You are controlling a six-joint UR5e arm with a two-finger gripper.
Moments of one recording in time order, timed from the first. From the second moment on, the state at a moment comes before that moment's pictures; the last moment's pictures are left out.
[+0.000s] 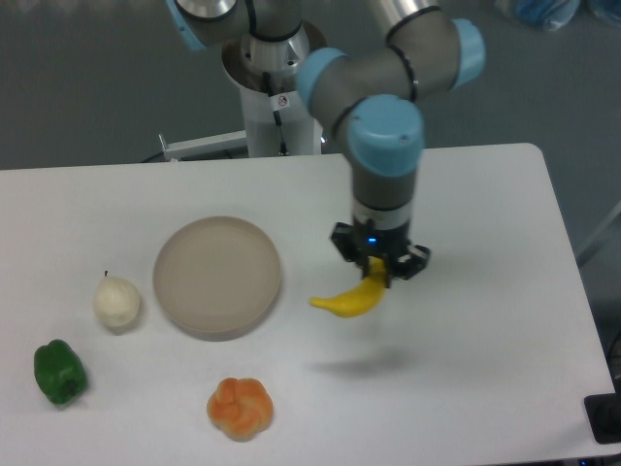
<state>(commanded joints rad) 2.38 -1.96 -1.55 -1.09 1.58 1.03</state>
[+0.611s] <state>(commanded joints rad) 2.42 -2.10 -1.40 -1.11 1.58 1.25</state>
